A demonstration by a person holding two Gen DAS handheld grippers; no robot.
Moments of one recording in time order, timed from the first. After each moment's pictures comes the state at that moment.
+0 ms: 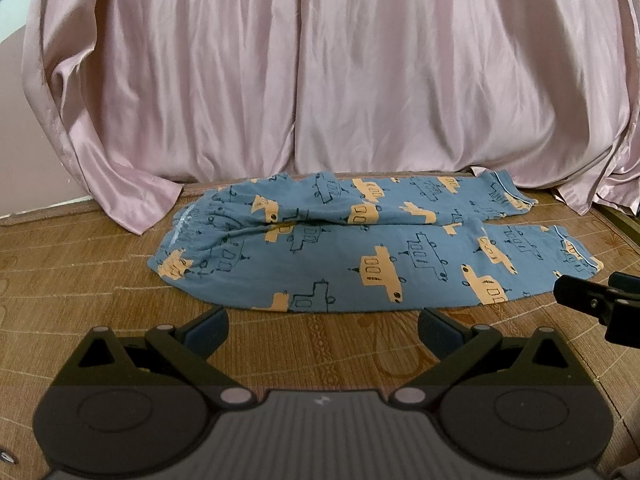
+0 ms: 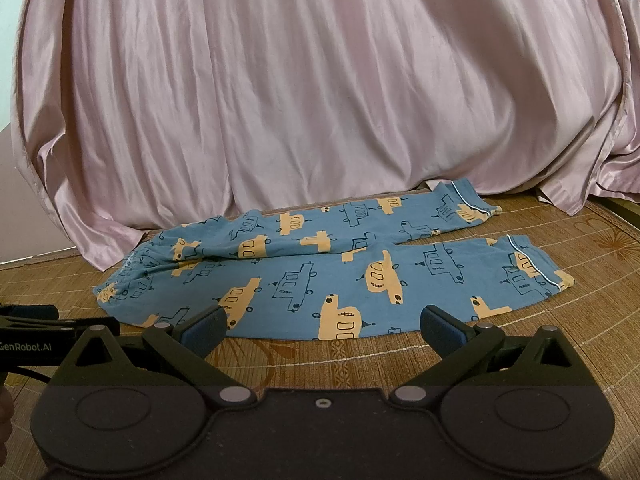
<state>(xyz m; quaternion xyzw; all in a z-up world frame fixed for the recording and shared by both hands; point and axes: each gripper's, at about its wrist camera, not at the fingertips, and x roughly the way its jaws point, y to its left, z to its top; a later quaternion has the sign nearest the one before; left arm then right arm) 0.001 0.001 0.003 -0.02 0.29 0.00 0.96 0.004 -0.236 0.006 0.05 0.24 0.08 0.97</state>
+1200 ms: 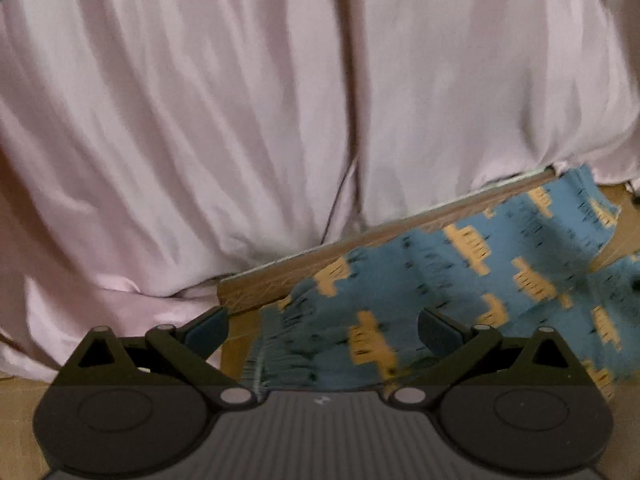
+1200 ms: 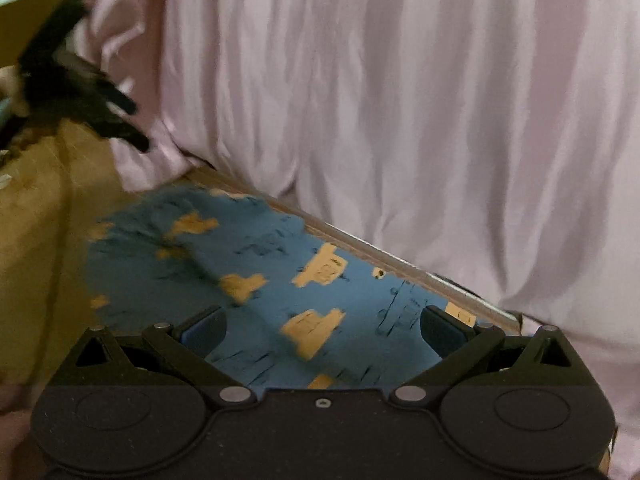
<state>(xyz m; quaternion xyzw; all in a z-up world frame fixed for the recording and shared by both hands) 0.263 0.102 0.085 0.09 0.42 -0.01 0.90 0.262 -0.236 0.061 -0.19 0.31 0.33 0.87</state>
